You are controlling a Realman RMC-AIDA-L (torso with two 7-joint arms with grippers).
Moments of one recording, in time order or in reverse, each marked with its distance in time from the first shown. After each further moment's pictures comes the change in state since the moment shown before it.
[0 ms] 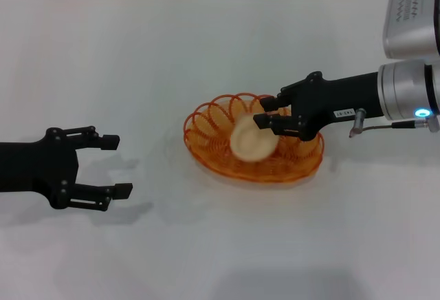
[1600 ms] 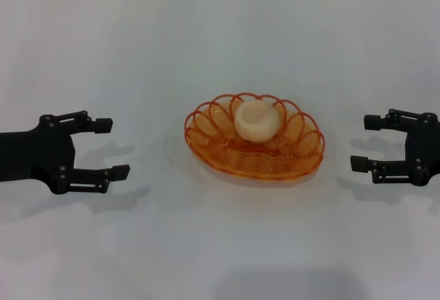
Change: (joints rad) left arm 0.007 -0.018 -0.053 -0.006 -0.014 -0.049 0.056; right arm -0.190 -0.023 0.520 0.235 -0.013 -0.374 -0.466
